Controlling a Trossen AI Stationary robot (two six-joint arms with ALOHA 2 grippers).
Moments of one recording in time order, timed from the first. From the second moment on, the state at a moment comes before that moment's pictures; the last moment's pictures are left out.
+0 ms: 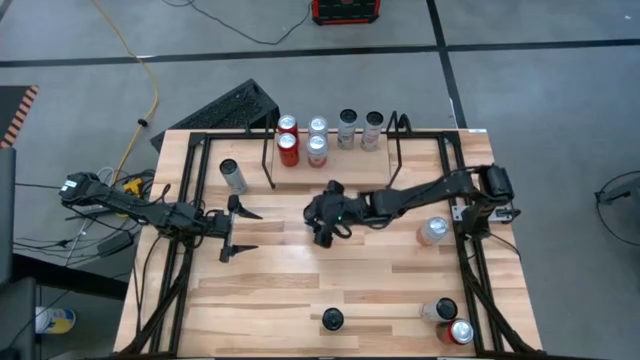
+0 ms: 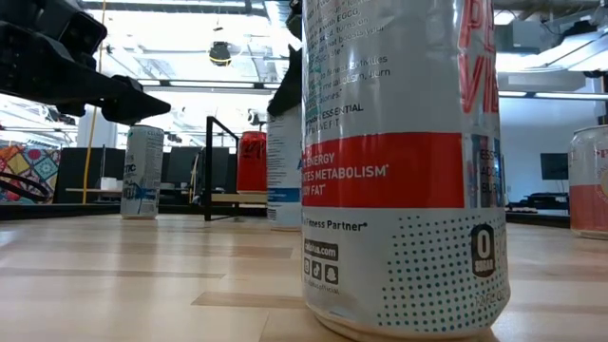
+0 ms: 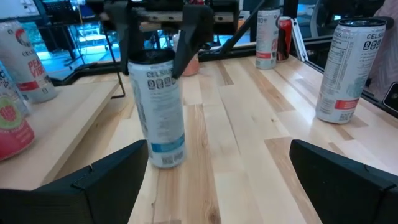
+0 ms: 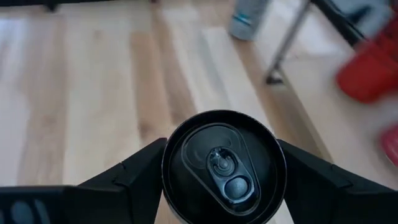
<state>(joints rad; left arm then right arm) -0.25 0.46 0.01 0.39 -0.21 0.08 0.08 1.79 1.28 -0.17 0.34 0.17</state>
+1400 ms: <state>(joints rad) -0.25 0.46 0.01 0.38 -0.22 0.06 0.15 1.79 1.34 -0.54 0.81 0.82</state>
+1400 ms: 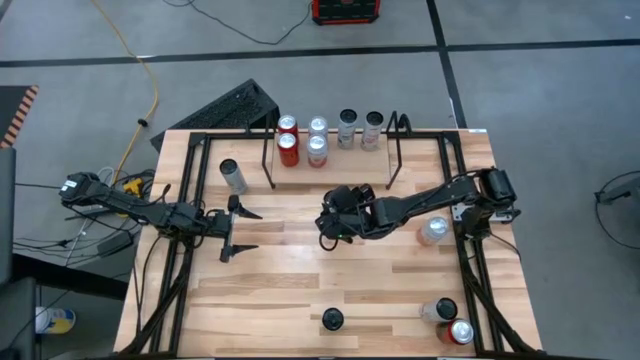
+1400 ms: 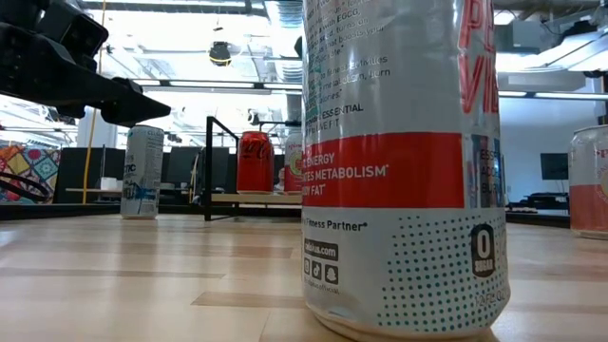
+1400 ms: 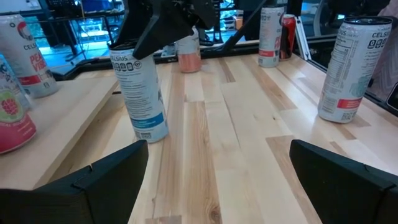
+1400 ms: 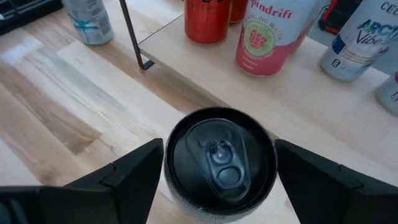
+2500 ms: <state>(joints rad) -0.25 0.46 0.01 0.36 -0.22 0.07 -0.02 1.64 1.34 -0.50 0.21 -0.04</state>
